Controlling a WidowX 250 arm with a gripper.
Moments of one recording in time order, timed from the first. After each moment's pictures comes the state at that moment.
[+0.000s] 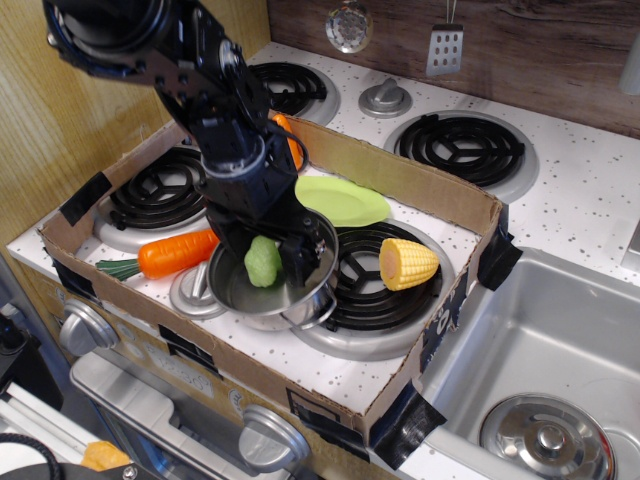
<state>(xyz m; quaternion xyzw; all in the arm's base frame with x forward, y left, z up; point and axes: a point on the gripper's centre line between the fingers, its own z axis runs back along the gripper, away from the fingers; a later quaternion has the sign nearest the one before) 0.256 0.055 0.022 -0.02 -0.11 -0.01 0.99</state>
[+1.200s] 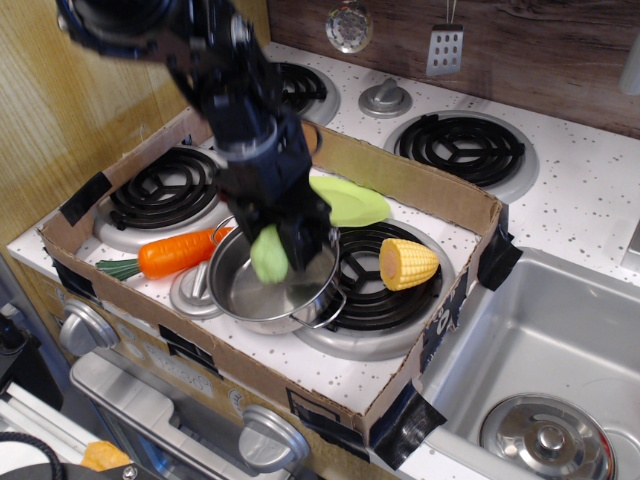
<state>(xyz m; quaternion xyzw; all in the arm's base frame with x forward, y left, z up) 0.260 0.049 0.042 -0.04 -0.09 -0.02 0.99</state>
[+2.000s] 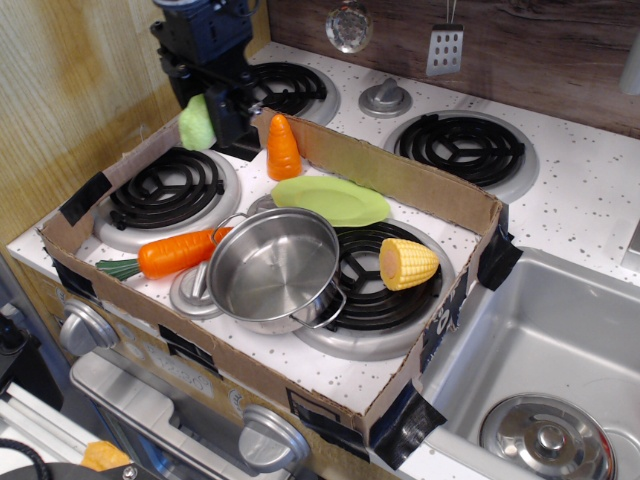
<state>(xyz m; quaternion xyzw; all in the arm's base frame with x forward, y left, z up) 0.294 0.127 0.099 0.05 -0.09 -0.11 0.99</state>
